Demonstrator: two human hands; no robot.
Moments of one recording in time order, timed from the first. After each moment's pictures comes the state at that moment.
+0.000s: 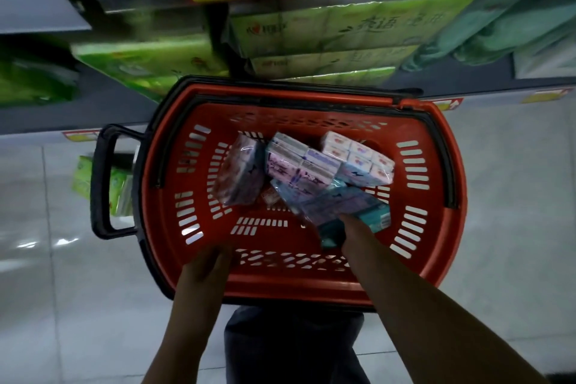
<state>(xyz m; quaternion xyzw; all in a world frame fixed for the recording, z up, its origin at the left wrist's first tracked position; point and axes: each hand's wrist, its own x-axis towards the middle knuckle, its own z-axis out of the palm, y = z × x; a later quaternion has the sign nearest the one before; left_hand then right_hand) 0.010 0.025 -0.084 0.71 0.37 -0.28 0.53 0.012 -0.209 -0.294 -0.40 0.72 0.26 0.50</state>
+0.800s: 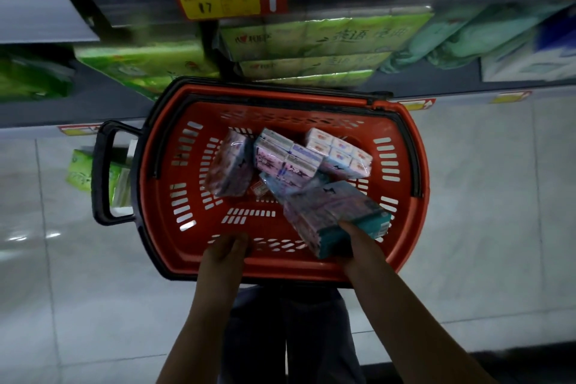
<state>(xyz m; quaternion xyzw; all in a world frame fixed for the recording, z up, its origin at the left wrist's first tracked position) 0.010 -0.013 -0.063 0.68 0.39 -0.31 0.54 0.005 -0.209 -0.130 -0.33 0.66 0.17 0.65</state>
